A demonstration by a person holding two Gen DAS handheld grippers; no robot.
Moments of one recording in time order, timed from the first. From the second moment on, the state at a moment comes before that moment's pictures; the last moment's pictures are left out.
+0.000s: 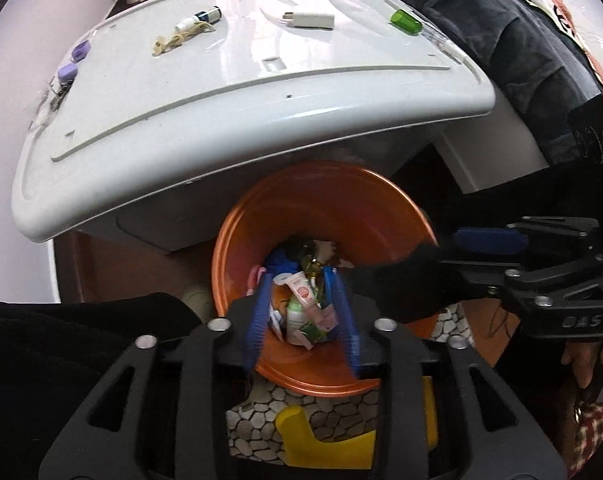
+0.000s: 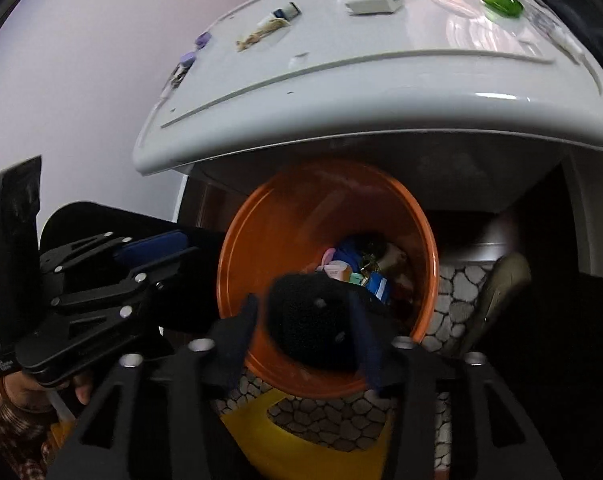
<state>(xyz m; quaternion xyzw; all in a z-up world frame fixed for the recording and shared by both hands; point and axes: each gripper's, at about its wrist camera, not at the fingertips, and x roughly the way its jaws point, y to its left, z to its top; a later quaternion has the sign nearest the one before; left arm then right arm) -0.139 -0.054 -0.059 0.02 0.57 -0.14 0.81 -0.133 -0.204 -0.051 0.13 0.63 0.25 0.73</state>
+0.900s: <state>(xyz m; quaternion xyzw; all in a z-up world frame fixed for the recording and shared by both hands) -0.047 -0.031 0.017 0.05 0.42 -0.01 0.91 -0.033 -0.231 0.047 0.10 0.51 0.22 0.83</state>
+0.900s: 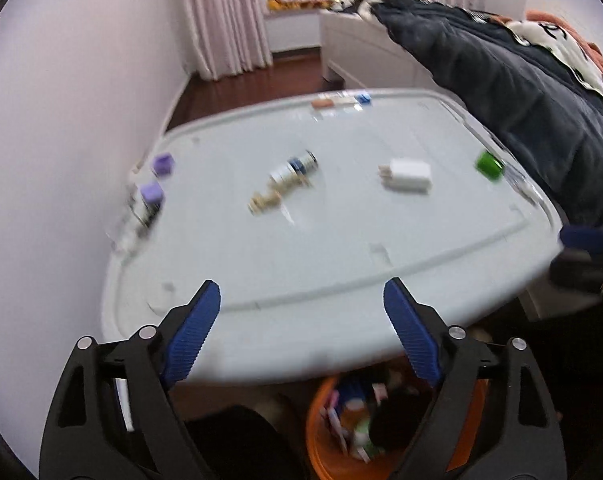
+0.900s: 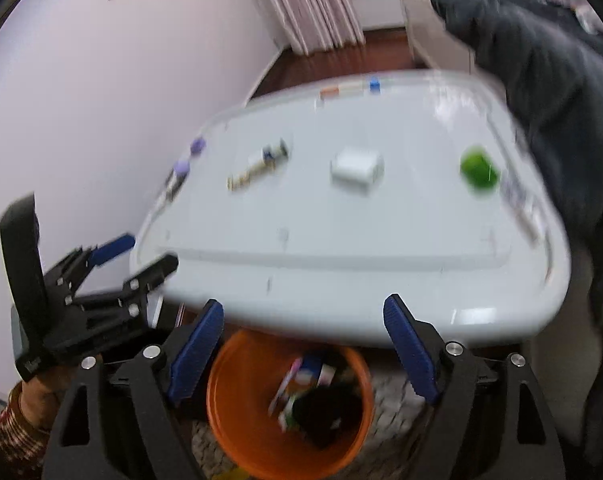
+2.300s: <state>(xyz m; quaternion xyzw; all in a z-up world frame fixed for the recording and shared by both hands) 0.098 -0.019 0.052 0.02 0.32 0.07 0.94 0.089 -0.189 0.050 0.03 0.44 0.18 0.88</state>
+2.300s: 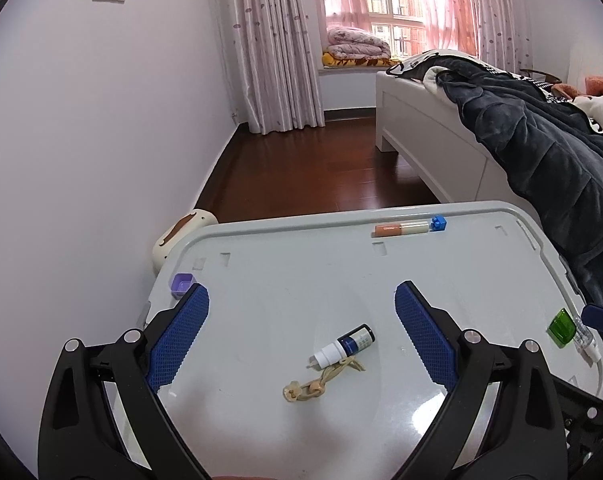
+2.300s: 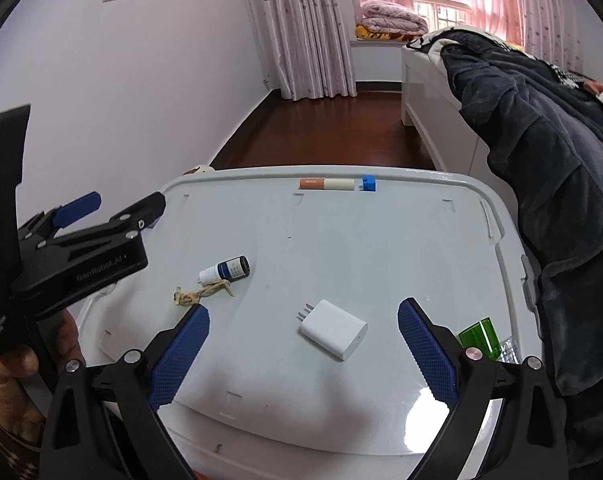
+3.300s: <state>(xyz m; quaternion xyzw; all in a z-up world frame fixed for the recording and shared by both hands) 0.095 -0.020 0.059 0.03 0.30 0.08 0.95 0.087 -0.188 0.045 0.02 0.45 0.18 0.88</state>
